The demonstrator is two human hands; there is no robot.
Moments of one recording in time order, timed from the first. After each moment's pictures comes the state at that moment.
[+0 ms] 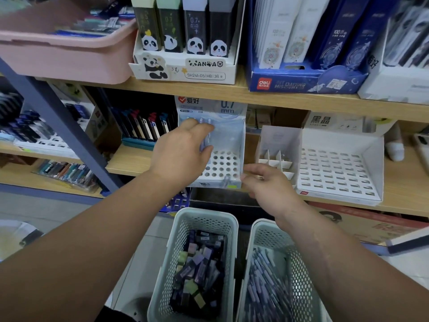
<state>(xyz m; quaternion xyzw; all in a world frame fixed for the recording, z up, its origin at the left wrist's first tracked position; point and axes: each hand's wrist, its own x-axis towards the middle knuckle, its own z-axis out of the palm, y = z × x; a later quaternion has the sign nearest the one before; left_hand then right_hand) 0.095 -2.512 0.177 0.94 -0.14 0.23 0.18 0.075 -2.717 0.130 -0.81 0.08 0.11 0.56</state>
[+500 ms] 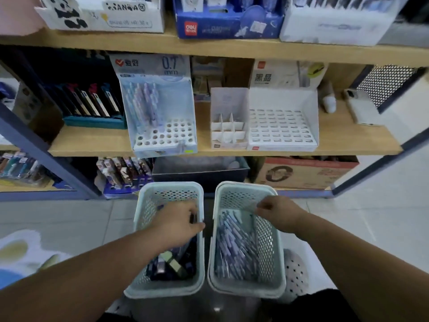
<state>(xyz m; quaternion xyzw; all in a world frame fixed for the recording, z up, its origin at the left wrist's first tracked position) -0.019 -2.565 0.036 0.94 -0.08 -0.24 0.24 -0.029 -2.848 0.049 -0.91 0.11 0.28 0.29</state>
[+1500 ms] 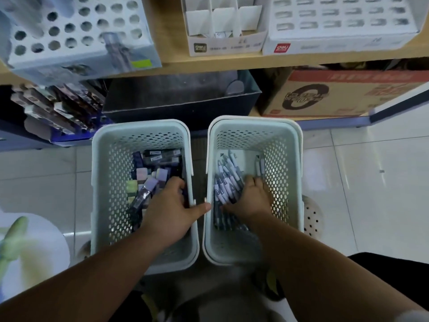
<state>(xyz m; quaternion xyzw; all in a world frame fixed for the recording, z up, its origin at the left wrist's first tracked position) -0.049 -2.584 -0.088 0.89 0.04 -0.26 0.37 -0.074 -2.793 -0.196 -0.90 0.25 0.25 0.24</state>
